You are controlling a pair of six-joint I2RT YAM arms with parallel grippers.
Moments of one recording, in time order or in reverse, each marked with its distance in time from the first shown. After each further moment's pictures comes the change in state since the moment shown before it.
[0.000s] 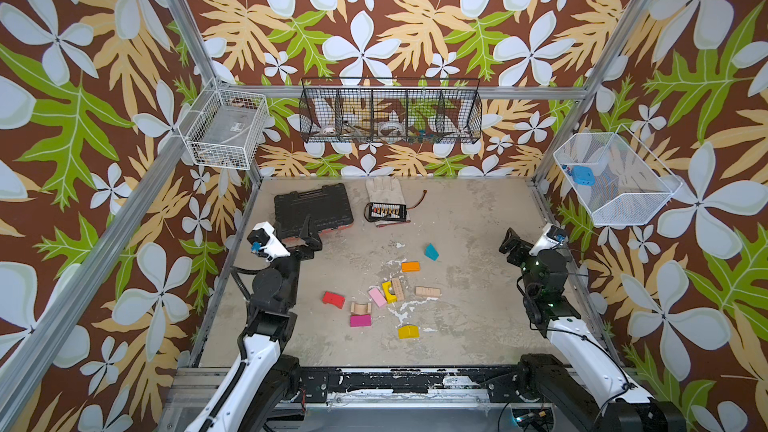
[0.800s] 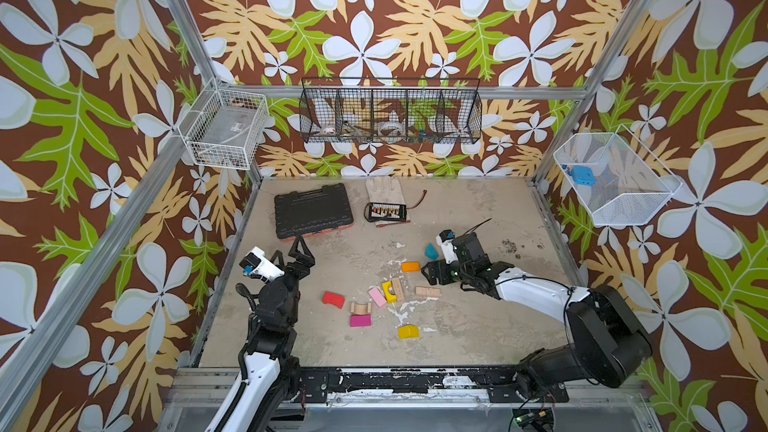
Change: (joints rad) left arm 0.006 -0.121 -0.117 -0.207 -0.171 -0.319; right arm 0.498 0.592 0.314 -0.364 -0.342 -0.074
